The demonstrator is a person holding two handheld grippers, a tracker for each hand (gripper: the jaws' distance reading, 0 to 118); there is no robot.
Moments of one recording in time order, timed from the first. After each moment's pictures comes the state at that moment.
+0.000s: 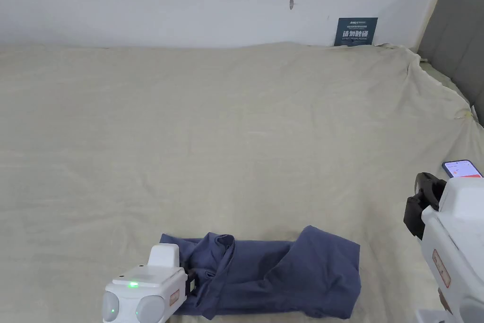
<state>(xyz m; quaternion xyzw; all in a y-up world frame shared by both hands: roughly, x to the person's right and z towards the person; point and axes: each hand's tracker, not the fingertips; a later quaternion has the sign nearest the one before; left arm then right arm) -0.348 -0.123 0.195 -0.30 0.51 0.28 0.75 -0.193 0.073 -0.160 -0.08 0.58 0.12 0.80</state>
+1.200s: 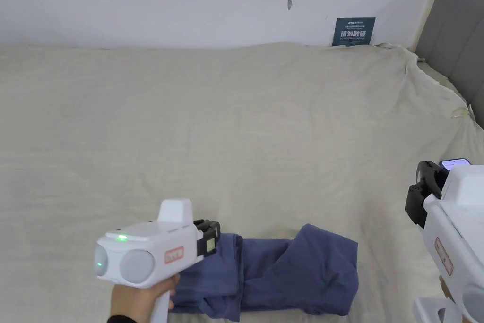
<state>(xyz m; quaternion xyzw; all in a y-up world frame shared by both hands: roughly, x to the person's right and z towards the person) -0.366 -0.013 0.191 -0.21 0.40 0.33 0.83 -0.193 0.087 -0.161 -0.07 0.58 0.11 0.81</state>
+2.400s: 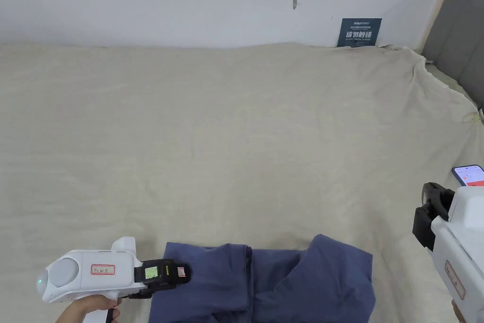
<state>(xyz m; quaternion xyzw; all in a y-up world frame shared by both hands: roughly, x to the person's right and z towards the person) -0.456 -0.156 0.318 -0.21 0.30 0.55 0.75 -0.213 0.068 -0.152 -0.09 0.57 0.15 0.80</state>
